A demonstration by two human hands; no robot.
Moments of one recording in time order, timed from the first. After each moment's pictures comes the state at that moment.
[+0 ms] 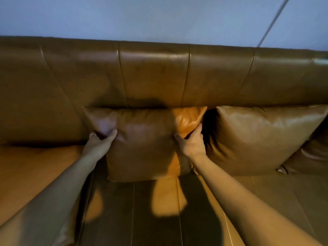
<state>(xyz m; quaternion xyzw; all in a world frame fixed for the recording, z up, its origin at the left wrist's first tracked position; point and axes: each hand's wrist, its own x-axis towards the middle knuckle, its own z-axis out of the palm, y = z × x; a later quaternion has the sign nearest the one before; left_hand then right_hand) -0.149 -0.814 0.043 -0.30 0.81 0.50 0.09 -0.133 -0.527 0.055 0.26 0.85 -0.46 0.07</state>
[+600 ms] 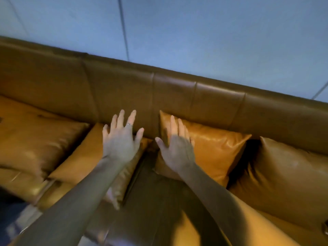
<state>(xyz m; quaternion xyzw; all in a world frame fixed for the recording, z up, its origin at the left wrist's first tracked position) 0.027 -0.870 0.181 -0.17 0.96 0.08 -0.19 -0.018 -0.699 0.172 -0.17 0.94 -0.29 -0.02</state>
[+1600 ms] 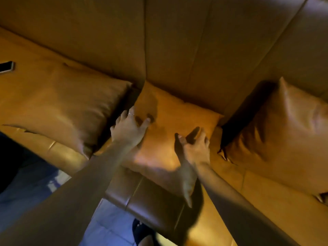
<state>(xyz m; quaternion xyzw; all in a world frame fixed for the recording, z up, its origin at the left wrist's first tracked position) 0.021 -1.178 -0.013 -0.31 0.91 0.26 0.06 -0.022 -0.970 -0.036 0.12 0.88 -0.41 0.22</state>
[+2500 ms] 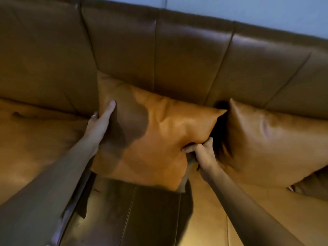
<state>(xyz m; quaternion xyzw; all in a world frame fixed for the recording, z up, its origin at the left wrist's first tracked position) -0.102 -1.213 0.048 -0.38 0.68 0.63 0.01 -0.100 -0.907 0.015 0.22 0.70 -0.66 0.15</state>
